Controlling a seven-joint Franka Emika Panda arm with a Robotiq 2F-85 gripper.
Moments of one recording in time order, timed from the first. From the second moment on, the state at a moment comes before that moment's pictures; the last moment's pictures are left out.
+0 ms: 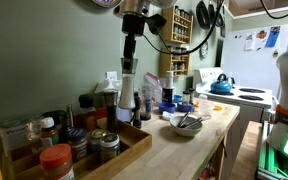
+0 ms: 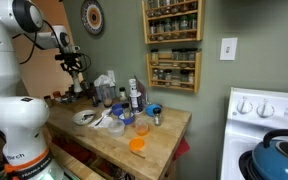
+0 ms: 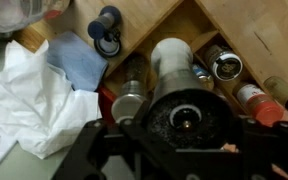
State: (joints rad) arm 0.39 0.12 0.36 -1.84 -0.07 2.14 -0.05
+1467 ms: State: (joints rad) arm 0.20 -0.36 0.20 -2.38 -0.01 2.05 0.25
